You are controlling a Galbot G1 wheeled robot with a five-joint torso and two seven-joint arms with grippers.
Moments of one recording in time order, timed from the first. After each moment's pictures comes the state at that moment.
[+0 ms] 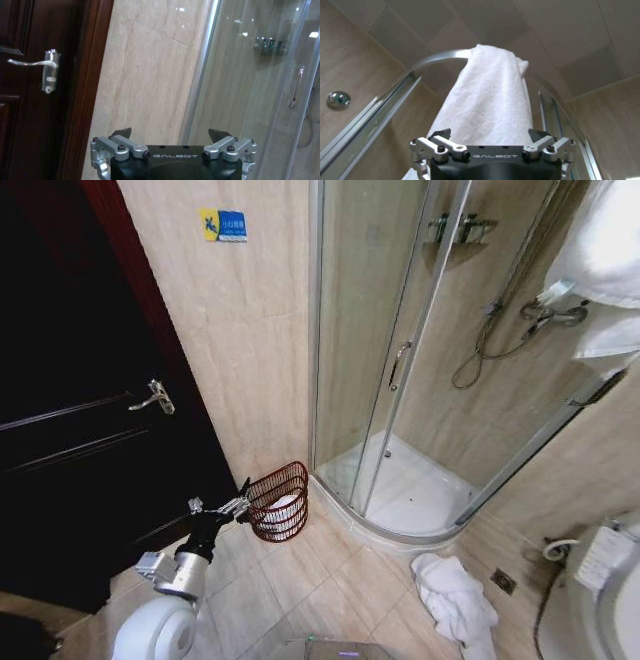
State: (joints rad) left arm 1.79 -1.36 -0.68 -2.38 -0.46 0.07 0.01; right arm -0.57 0.40 0.95 1.66 0.94 0.06 -0.07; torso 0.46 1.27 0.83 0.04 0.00
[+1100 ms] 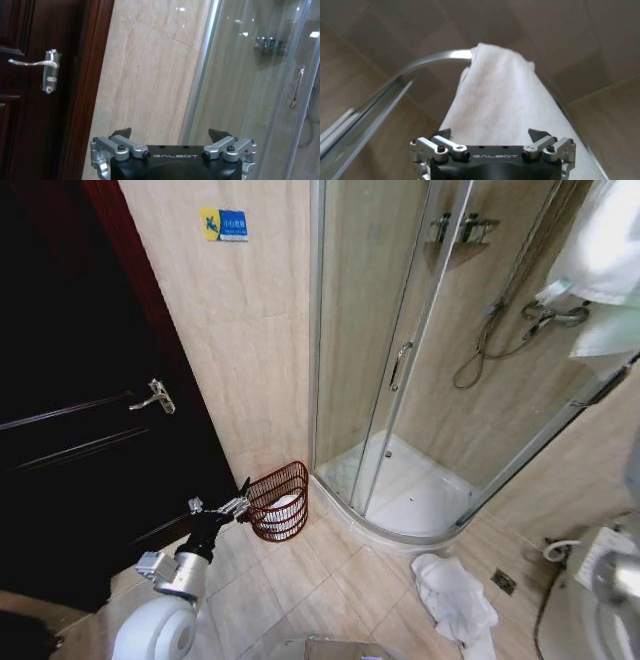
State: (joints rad) left arm 1.79 -1.36 -0.68 -2.38 -0.46 0.07 0.01; right arm 0.01 0.85 0.61 1.53 0.44 0.00 0.02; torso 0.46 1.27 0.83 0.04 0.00
